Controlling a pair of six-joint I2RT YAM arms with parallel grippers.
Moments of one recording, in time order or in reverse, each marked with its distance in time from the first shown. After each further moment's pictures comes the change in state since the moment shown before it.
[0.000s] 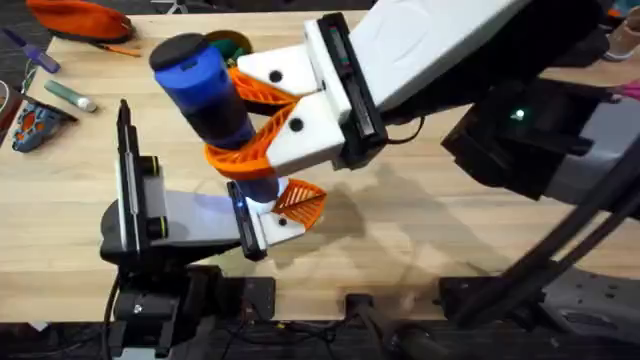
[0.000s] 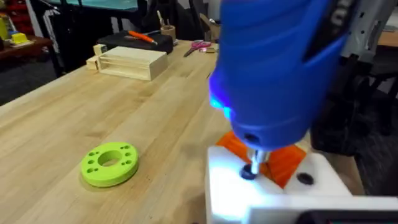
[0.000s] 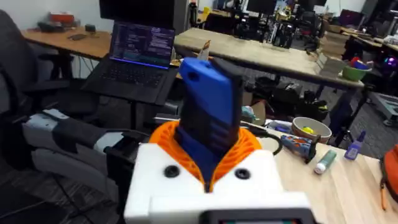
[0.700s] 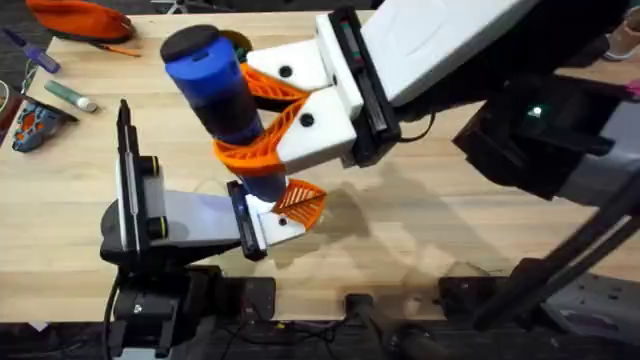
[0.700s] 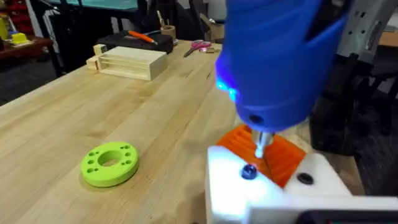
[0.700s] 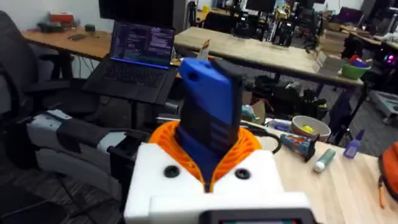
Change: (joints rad) left arm 0.000 0.000 0.000 0.000 0.000 0.000; right arm -0.019 -0.029 0.000 -0.039 -0.012 0.006
